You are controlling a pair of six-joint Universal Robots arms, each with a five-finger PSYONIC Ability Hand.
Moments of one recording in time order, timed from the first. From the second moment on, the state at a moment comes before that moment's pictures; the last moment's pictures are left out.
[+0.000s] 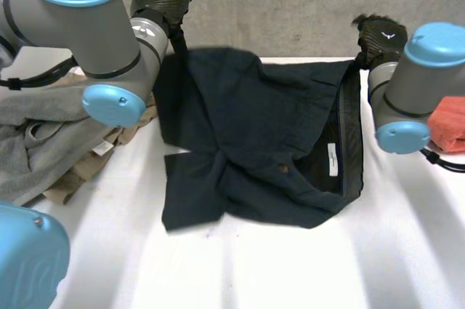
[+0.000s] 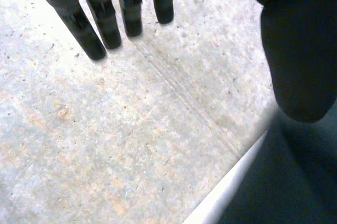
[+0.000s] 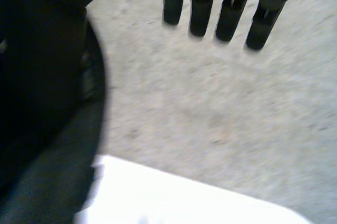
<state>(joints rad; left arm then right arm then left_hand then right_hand) 4.18 -2.50 -0.25 2.90 -1.67 3.58 1.89 -0.72 0.79 -0.17 1.70 3.18 0.23 0.33 0.33 0.32 0.14 0.40 0.39 0.42 0.41 0.22</state>
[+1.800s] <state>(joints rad) 4.07 -2.46 -0.89 2.95 -1.84 3.71 1.87 -1.10 1.63 -0.38 1.28 2.35 0.38 0.37 0.36 0.36 0.19 1.12 1.18 1.18 1.19 0.99</state>
